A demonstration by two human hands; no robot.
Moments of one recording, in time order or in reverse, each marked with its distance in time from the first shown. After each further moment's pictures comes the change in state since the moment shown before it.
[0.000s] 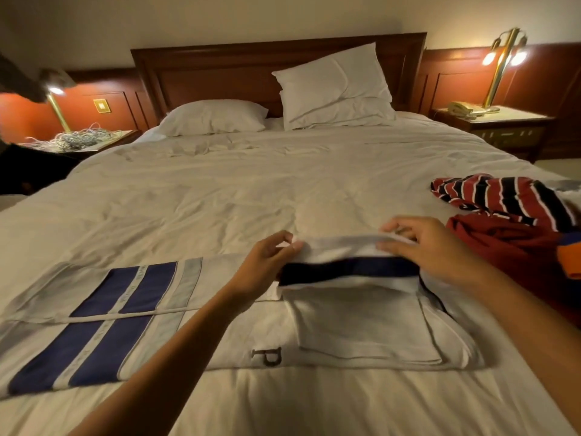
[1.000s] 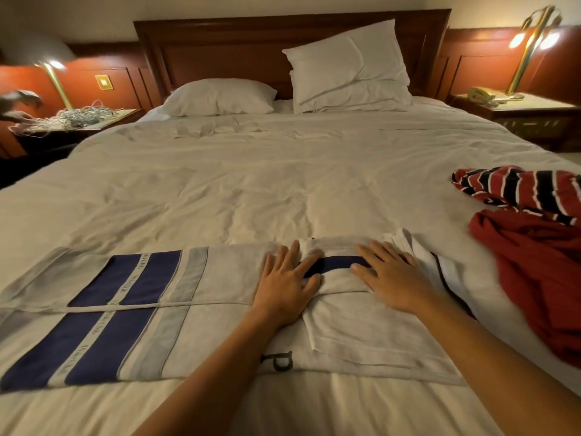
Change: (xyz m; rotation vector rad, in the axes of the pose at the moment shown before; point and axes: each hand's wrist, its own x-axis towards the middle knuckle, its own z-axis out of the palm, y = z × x) left_hand 0.023 -0.106 0.002 1.217 0.006 -0.046; right_hand 0.032 0.068 0.101 -0.761 -0.236 0.241
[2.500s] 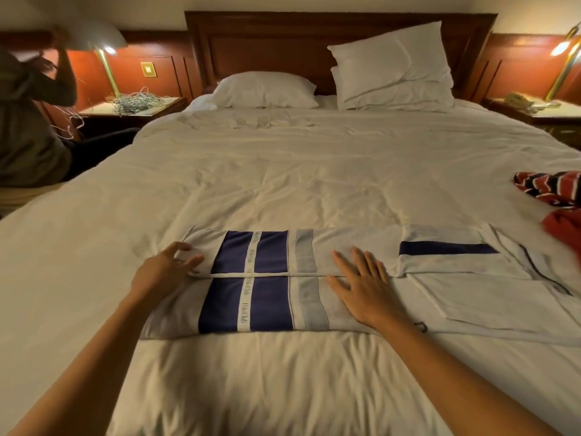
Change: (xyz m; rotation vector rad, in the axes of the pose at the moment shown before) left_hand -0.194 -0.334 -0.174 -0.271 0.151 -0.679; right_hand -0.029 -0.261 0.074 0.066 0.081 -0.038
